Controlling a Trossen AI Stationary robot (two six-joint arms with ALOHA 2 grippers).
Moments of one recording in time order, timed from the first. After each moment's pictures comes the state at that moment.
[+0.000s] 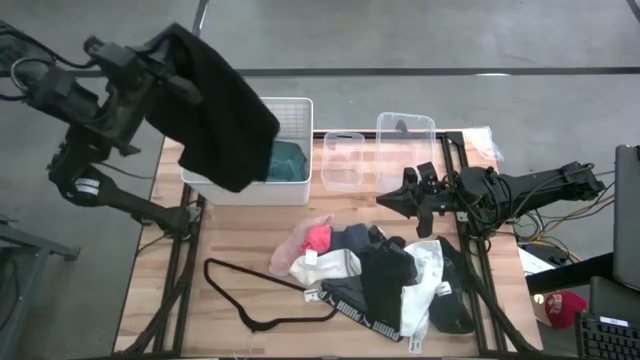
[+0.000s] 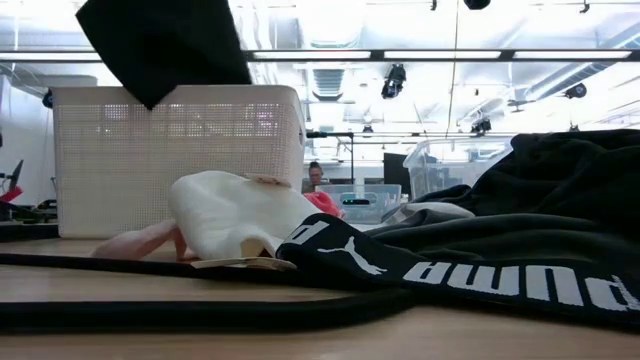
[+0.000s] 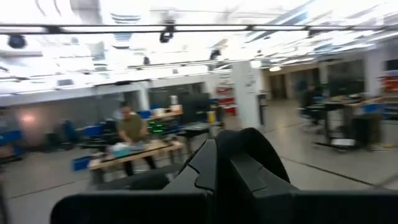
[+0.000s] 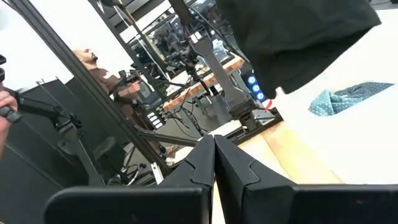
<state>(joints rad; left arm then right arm) 0.02 1.11 1.86 -0.13 -1.06 0.65 0.19 0.92 0.86 0.04 0.19 0.62</state>
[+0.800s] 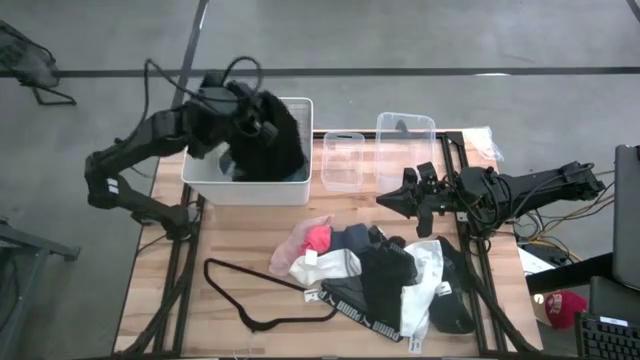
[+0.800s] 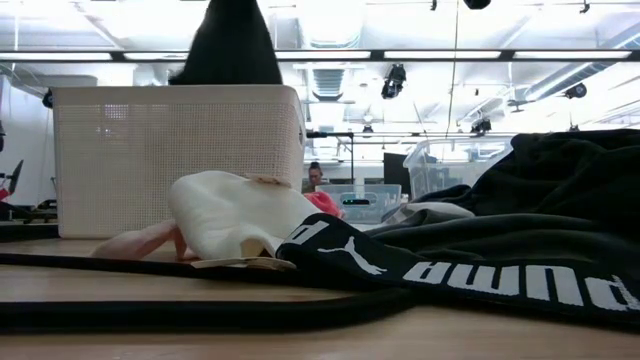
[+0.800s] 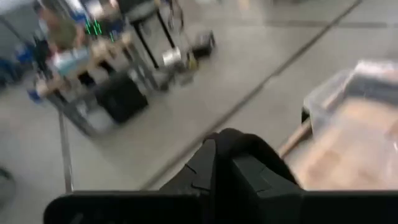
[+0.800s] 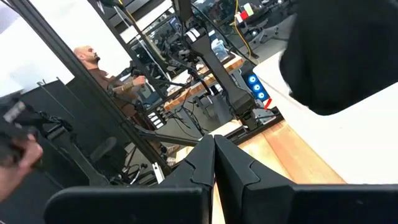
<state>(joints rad) 0.24 1.28 1.73 -0.83 -0.76 0.03 0.19 0.92 0.86 0.04 0.19 0.63</state>
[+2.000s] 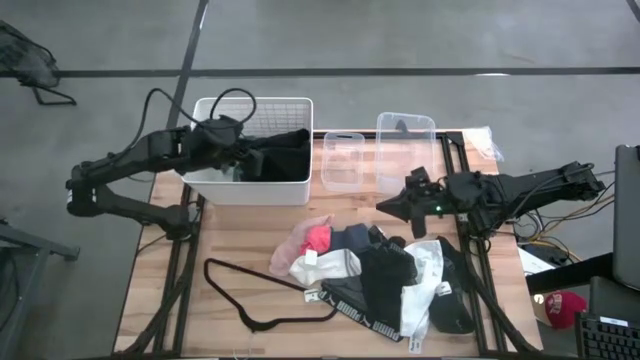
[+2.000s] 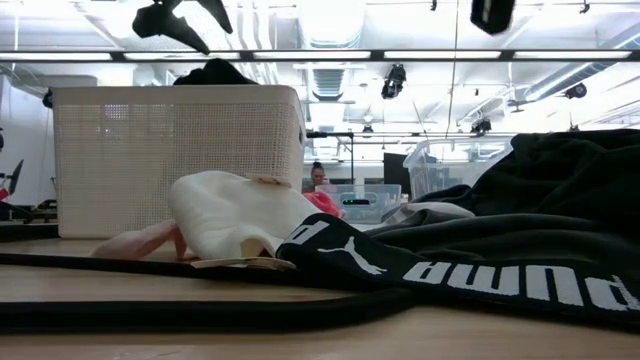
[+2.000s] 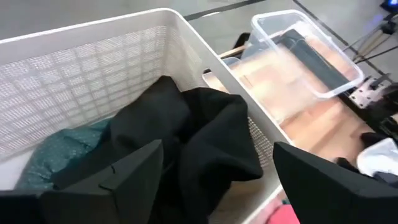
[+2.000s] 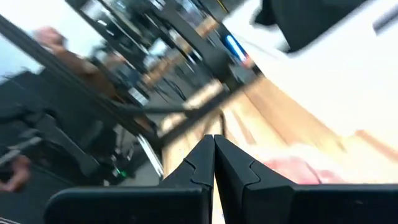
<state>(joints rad) 0.24 1.06 1.35 -0.94 -0.39 -0.63 0.19 0.92 0.86 -0.17 0.18 0.80</state>
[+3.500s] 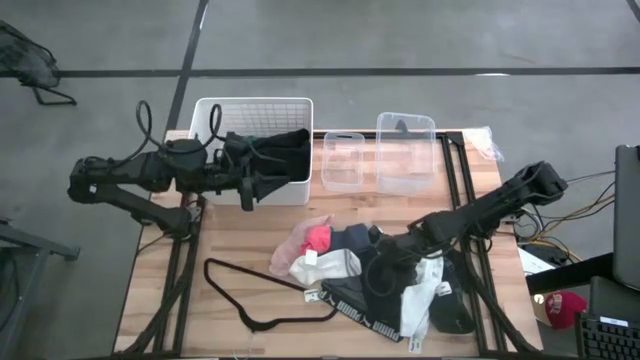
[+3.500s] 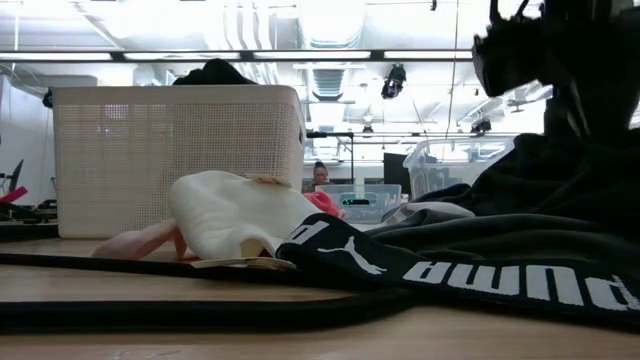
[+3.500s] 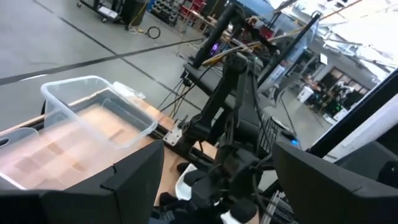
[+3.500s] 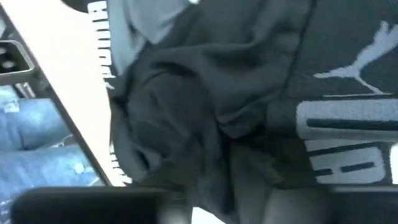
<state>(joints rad) -0.11 1.06 1.35 -0.37 -0.29 -0.58 0.36 1.44 0.89 -0.62 -0.24 1.01</state>
